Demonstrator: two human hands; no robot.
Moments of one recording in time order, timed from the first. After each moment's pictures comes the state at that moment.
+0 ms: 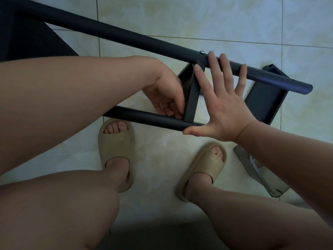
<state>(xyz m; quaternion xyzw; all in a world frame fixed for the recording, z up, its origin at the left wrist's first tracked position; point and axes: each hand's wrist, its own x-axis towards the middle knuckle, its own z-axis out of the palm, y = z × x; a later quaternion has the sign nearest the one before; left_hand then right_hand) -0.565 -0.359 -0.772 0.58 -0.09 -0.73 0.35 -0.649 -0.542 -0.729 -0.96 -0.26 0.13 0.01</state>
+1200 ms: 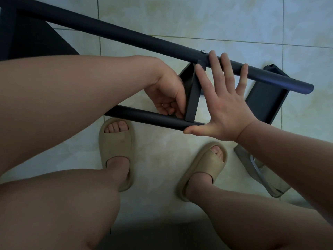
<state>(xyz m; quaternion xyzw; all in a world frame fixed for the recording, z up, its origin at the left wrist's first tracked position) -0.564 -0.360 -0.772 0.56 -0.09 -0.74 0.35 -0.649 -0.543 -0.729 -0.96 -0.27 0.13 0.01</state>
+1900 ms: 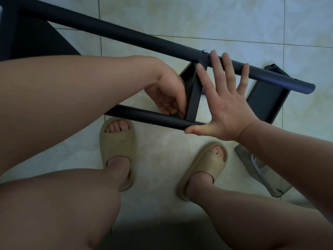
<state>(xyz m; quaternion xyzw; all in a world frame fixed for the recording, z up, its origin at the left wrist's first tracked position) -0.567 -0.359 -0.773 0.57 -0.09 -0.73 0.37 -0.649 -0.543 -0.730 -0.96 -0.26 0.13 0.01</state>
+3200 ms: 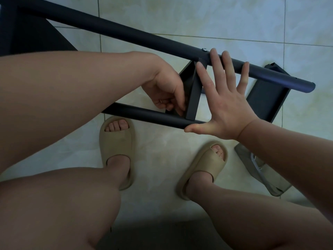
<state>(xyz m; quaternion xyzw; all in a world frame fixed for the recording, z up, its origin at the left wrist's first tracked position) -0.562 -0.355 -0.771 0.58 -0.08 -0.73 0.34 -0.649 -0.544 -0.732 -0.96 -0.27 0.12 0.01</state>
